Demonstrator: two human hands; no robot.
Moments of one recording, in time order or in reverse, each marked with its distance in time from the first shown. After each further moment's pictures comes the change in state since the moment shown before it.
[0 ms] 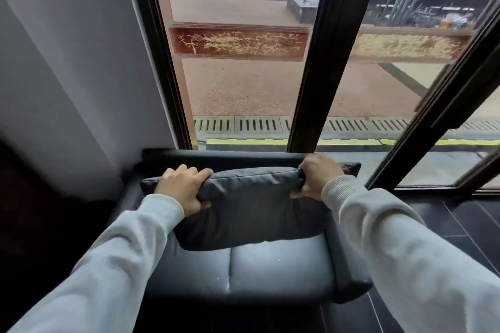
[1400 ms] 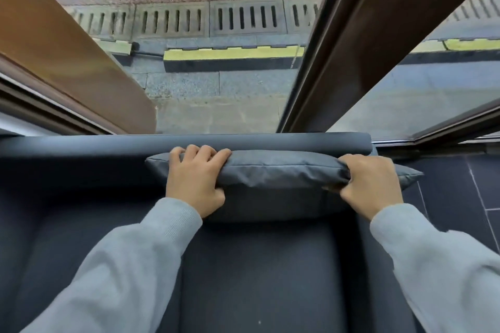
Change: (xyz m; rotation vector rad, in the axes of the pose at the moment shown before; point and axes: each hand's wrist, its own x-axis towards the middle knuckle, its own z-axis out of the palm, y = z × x) left_hand 0.460 0.121 0.356 -0.199 -0.107 0.021; right_hand 0.432 0.247 0.345 0.178 0.042 0.081
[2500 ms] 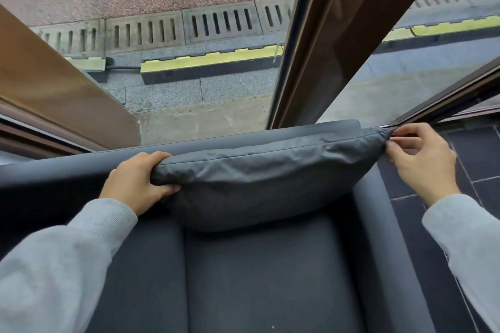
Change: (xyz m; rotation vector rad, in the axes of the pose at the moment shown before) left_hand 0.002 -0.091 -0.014 -0.309 -0.162 -0.199; right_hand -0.022 0.067 -0.012 0.606 0.247 0.600
